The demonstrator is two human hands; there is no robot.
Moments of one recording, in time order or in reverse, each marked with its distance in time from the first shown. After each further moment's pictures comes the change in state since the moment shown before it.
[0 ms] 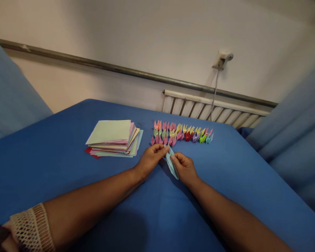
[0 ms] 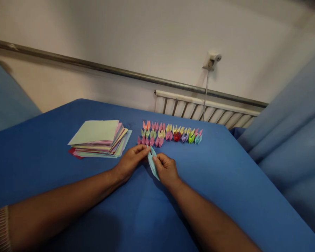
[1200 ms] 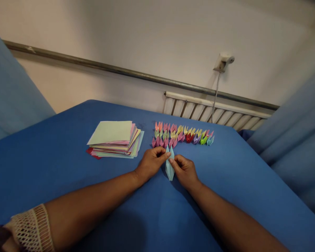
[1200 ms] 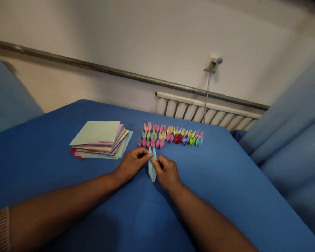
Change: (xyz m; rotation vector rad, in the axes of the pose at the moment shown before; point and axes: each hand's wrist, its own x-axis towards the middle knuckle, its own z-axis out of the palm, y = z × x) left_hand 0.001 -0.003 -0.005 0.350 0.020 0.109; right_hand -0.002 -0.006 -0.001 -0.277 0.051 -0.179
